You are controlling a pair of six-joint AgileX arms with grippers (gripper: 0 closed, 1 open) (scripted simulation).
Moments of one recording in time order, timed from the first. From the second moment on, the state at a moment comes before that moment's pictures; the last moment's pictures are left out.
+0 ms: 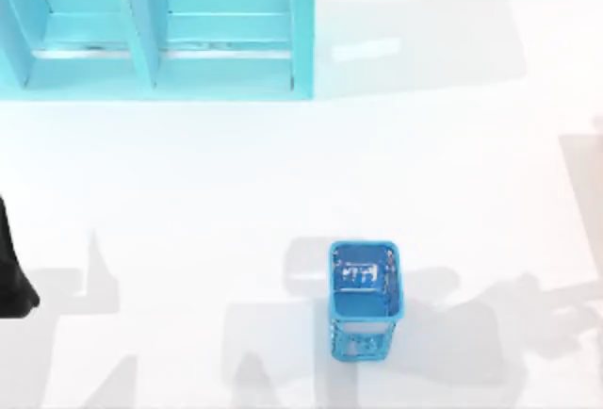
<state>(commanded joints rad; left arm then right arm) 0.00 0.00 0.00 0.00 0.00 0.00 -0.47 1.37 1.36 -1.07 -0.43 -0.66</state>
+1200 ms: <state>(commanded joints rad) 0.00 0.00 0.00 0.00 0.00 0.00 -0.48 1.40 1.16 -0.86 -0.38 -0.66</state>
